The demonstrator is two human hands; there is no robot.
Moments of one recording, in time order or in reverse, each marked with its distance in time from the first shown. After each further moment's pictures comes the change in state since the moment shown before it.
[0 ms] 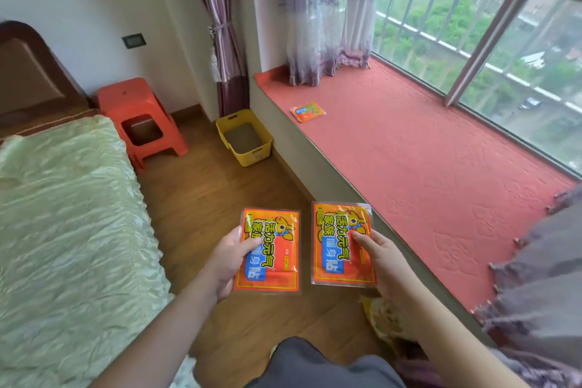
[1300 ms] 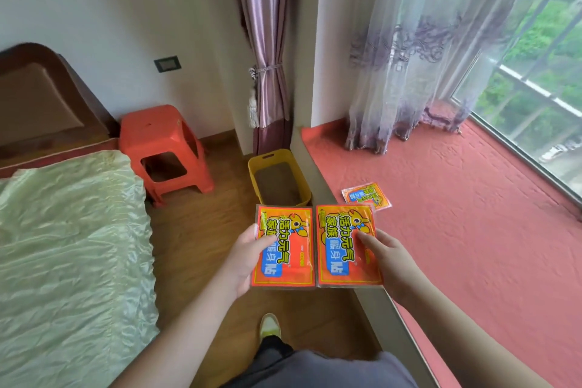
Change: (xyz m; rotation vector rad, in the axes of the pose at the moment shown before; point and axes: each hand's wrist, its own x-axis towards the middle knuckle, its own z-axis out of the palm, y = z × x) left_hand 0.411 0.254 -0.068 -0.092 0.199 -0.008; right_hand 0.456 -0.229 0.167 -0.164 -0.162 0.081
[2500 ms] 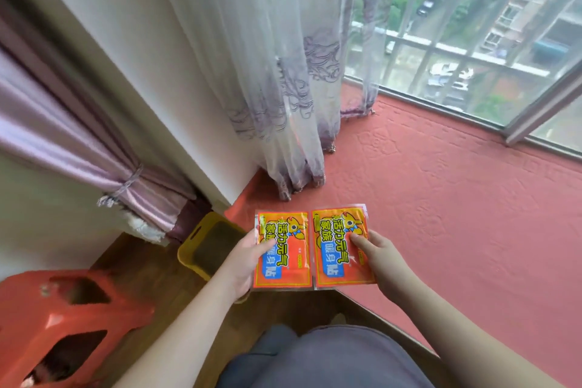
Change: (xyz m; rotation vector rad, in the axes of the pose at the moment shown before) left_hand 0.361 0.179 0.131 0.414 -0.535 -0.254; right_hand 0.238 -0.110 -0.041 0.380 0.506 0.028
